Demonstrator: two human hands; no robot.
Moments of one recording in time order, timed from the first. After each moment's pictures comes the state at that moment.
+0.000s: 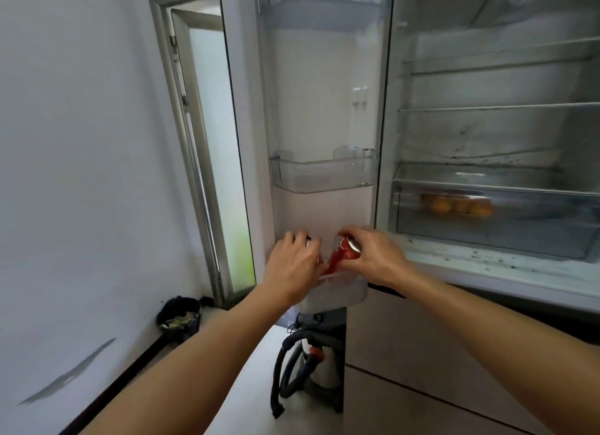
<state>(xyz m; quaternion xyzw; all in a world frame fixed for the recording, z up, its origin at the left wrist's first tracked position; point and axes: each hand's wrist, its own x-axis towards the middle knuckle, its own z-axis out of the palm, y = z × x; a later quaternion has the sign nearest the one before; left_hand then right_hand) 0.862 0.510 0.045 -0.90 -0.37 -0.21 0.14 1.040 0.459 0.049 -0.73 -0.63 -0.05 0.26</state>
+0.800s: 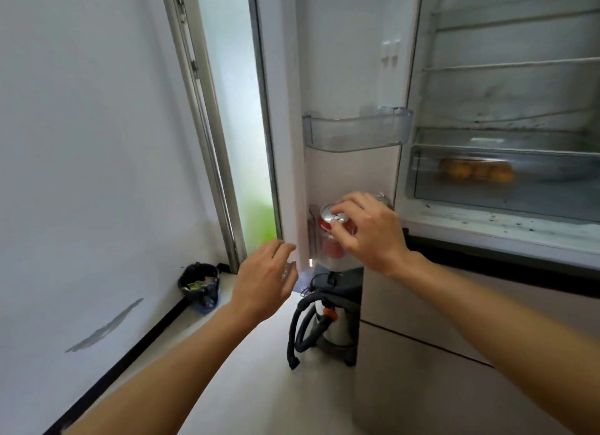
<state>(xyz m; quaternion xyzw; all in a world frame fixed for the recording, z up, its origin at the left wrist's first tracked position) 0.759 0.481 -0.015 -0.88 -0.32 -0.34 0.08 0.967 0.424 0.043 -0.59 -0.68 -0.23 0.38</state>
